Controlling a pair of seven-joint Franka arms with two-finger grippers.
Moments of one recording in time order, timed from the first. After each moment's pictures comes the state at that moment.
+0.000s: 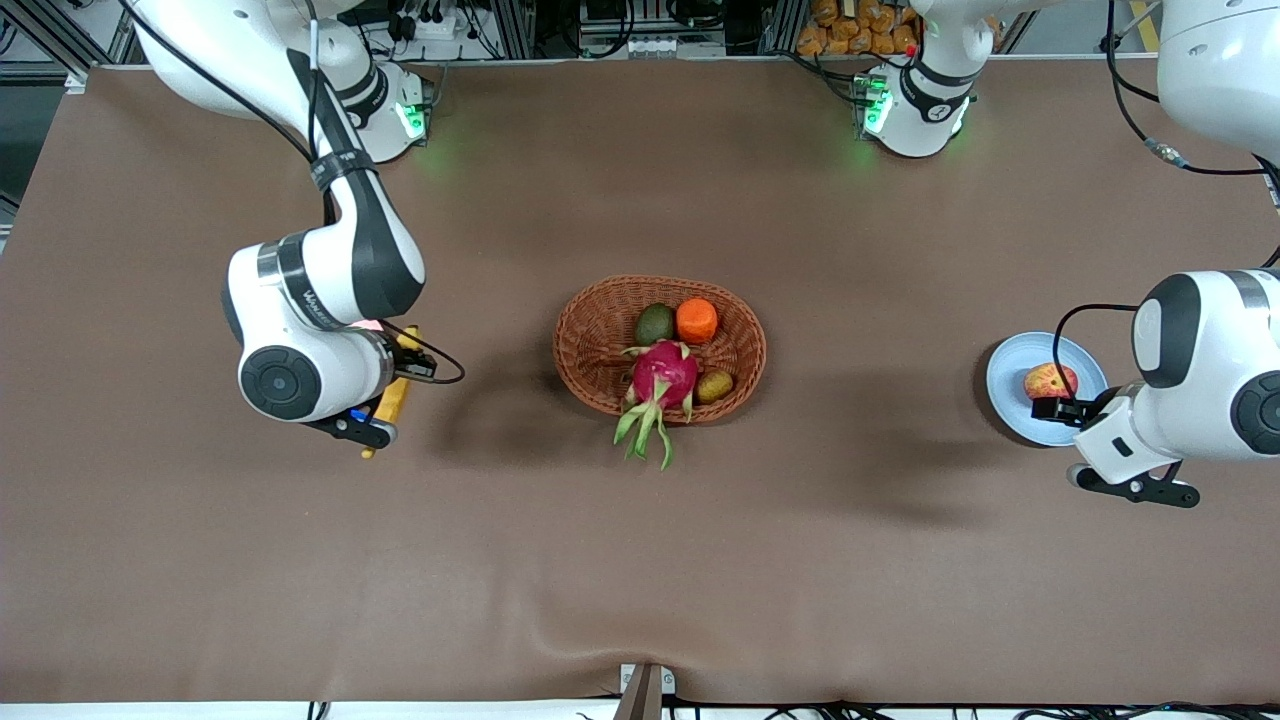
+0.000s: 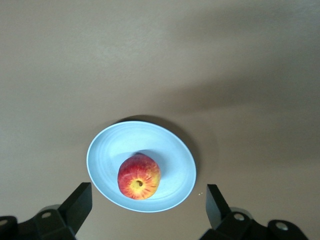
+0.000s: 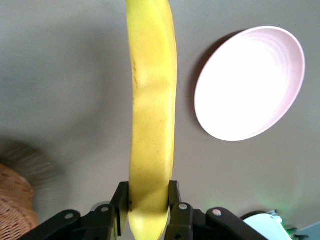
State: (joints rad) left arm 0.10 0.54 -0.11 -1.46 0.23 1.78 0.15; right arm 0.41 0.51 -0.15 -1.53 0.11 1.57 0.58
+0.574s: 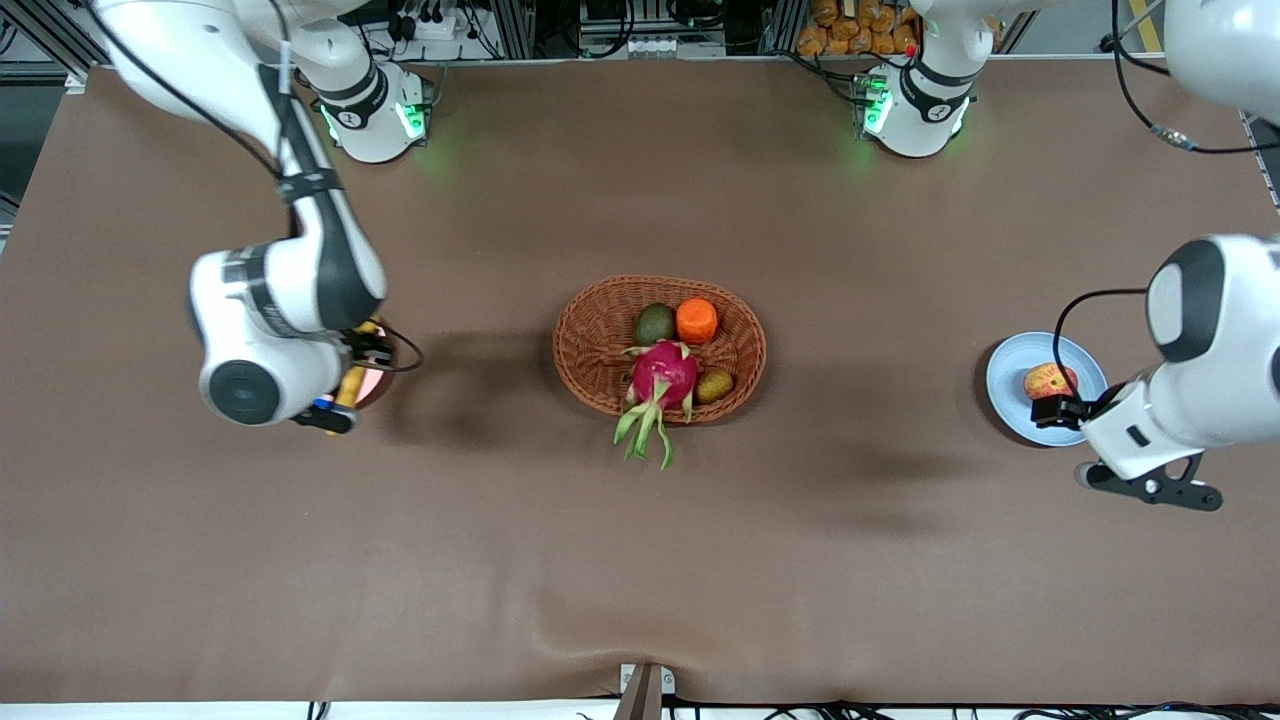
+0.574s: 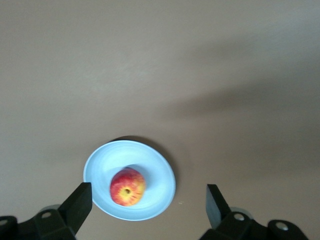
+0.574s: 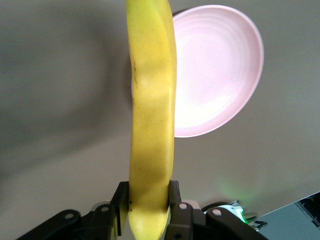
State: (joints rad) left arm 0.09 0.44 -0.16 -1.41 0.15 1.76 0.15; right arm 0.29 0.42 -0.15 -1.72 0.05 1.57 0.43
